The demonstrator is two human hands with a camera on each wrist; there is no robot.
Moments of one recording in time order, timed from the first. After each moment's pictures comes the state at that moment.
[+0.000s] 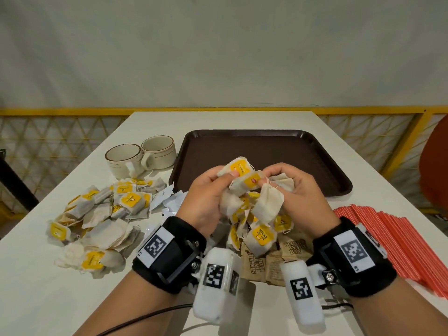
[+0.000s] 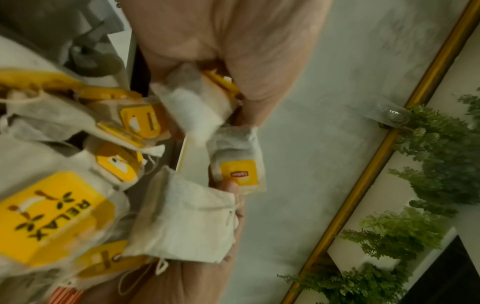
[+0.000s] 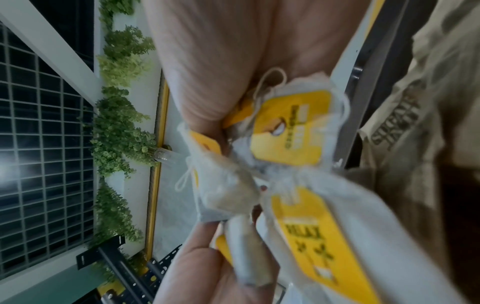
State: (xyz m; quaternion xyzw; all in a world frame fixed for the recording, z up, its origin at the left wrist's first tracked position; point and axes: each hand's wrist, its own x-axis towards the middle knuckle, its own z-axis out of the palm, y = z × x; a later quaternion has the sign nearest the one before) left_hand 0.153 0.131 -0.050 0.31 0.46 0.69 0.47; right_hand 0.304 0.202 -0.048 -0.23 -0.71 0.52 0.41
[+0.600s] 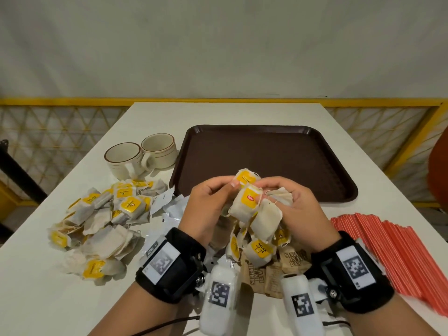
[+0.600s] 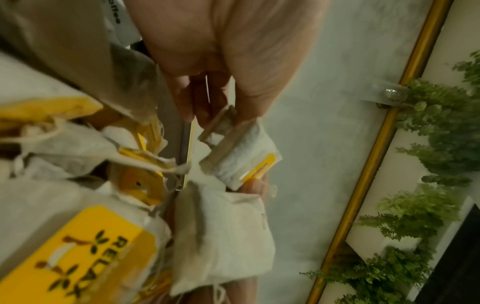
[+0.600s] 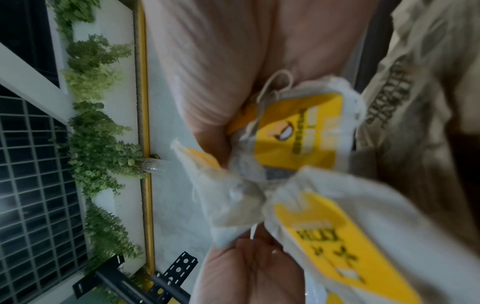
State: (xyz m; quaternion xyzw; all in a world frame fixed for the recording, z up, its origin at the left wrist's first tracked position) left_hand 0.150 0.134 -0.052 0.35 0.54 0.66 0.39; right_hand 0.301 0.205 -0.046 -0.24 -0.68 0.59 0.36
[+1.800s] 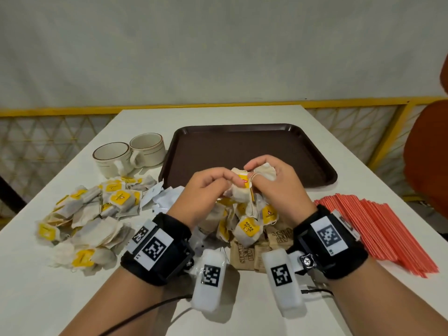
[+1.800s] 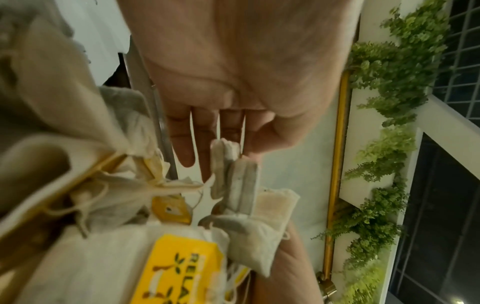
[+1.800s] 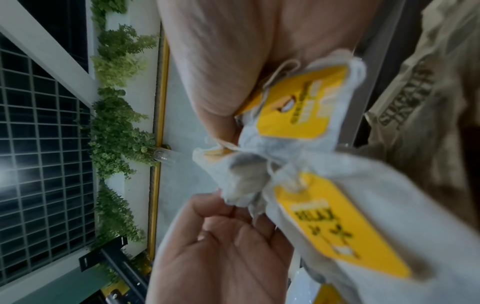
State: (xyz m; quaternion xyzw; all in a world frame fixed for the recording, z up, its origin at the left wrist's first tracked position) left_hand 0.153 0.125 -0.045 0.54 0.55 0.54 0.33; right_hand 0.297 0.207 -0.052 -0.32 -0.71 0.47 0.41
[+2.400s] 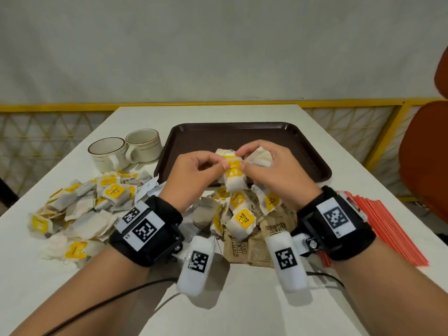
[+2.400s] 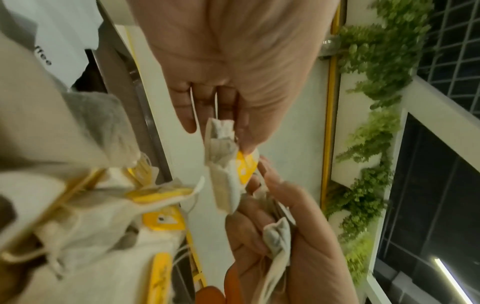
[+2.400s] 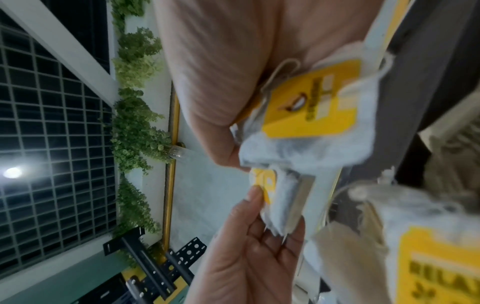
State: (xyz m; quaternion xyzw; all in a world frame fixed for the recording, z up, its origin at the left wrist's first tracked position) left_hand 0.145 0.131 -0.042 0.52 0.58 0.58 0.24; right_hand 0.304 0.212 -0.028 -0.27 -0.77 0.45 0.37
